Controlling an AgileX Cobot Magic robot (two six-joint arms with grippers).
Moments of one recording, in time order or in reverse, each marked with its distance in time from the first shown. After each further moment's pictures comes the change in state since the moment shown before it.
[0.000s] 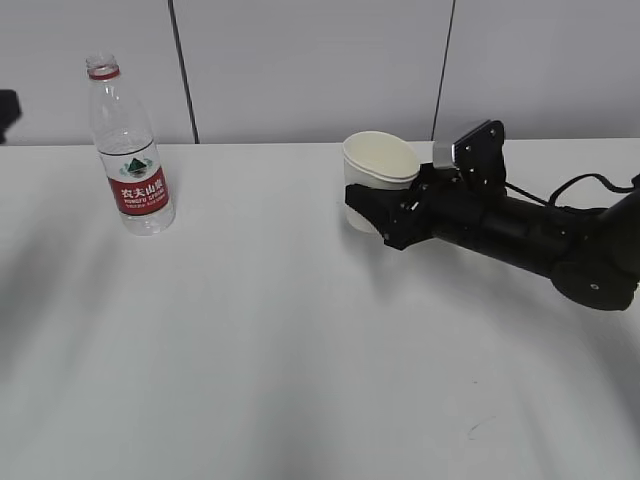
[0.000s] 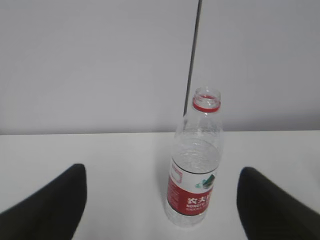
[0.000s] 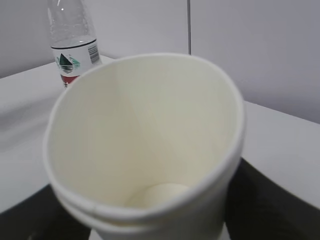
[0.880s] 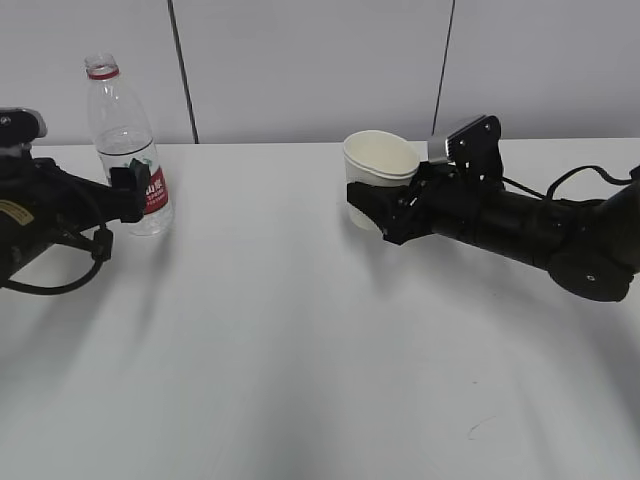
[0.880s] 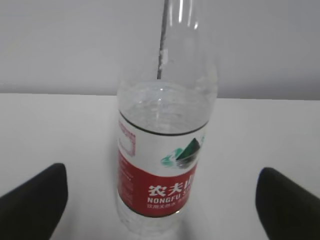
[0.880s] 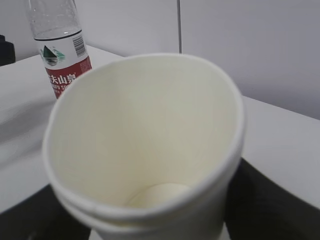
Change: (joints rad) left arm -0.139 0.699 -0.080 -0.121 -0.610 -0.011; right arm 0.000 0.000 -0.032 -0.002 0.067 0.016
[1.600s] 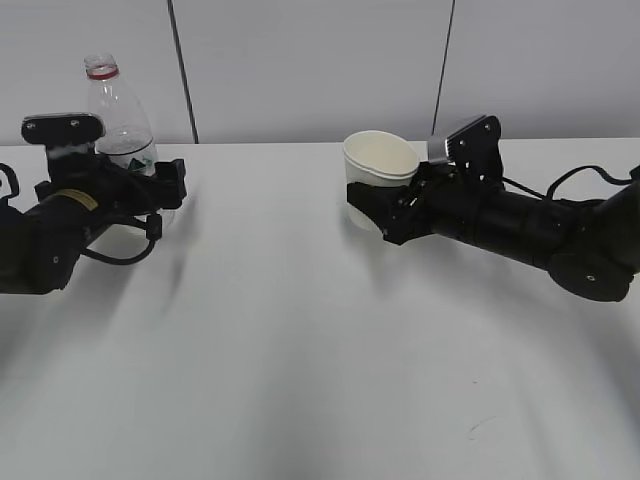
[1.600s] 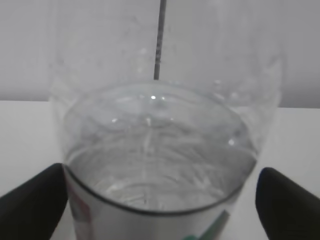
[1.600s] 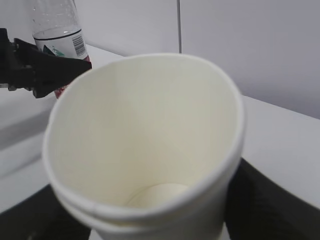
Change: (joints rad) left arm 0.007 0.293 -0.306 0.001 -0.005 -0.002; right arm 0.000 0.000 0.000 0.000 0.002 0.002
